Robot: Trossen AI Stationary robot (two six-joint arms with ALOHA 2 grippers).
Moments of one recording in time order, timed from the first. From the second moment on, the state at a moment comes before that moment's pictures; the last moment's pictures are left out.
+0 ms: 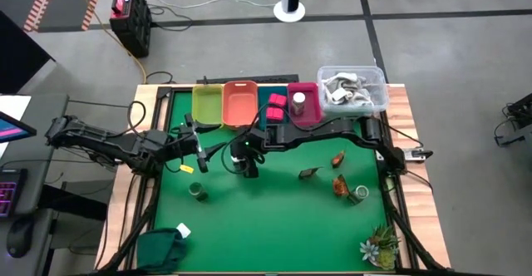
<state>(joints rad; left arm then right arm) -0.19 0.75 0.53 0.24 -0.59 0.06 -0.05 2.17 1.73 -0.31 -0.07 -0.21</state>
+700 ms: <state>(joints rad) -0.19 0.75 0.53 0.19 -0.59 0.05 -0.16 1.86 1.72 -1.01 0.20 -0.09</state>
